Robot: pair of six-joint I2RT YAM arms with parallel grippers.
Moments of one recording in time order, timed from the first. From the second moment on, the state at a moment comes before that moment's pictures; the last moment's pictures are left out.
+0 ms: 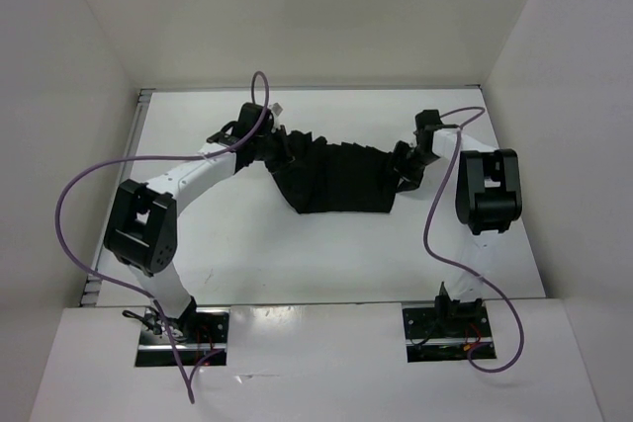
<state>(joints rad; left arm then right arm) -0.40 1.72 1.28 -0.33 0.37 -0.76 0.04 1.97 1.32 -0.65 -0.32 0.53</state>
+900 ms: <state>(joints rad) -0.61 2.09 1.66 -0.35 0.39 -0.83 0.21 2.05 1.33 -0.56 -0.54 0.58</state>
